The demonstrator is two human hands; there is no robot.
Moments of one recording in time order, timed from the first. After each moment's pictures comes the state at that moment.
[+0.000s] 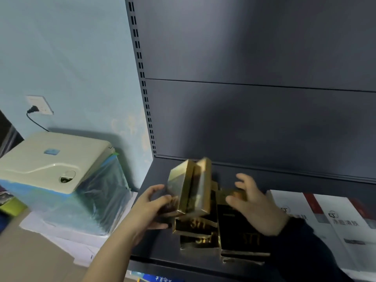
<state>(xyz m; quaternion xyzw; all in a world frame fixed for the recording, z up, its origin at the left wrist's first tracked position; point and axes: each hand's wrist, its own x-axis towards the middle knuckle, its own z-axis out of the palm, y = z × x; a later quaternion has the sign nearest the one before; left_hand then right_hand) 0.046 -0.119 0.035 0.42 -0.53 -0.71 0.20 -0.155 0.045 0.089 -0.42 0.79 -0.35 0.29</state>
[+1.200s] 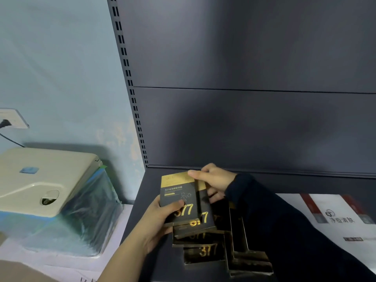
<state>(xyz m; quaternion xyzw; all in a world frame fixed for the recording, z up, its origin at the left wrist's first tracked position) 0.019 -0.128 0.037 0.34 -0.48 -0.79 0.17 -0.161 -0.068 0.096 -0.29 0.76 -0.34 0.47</state>
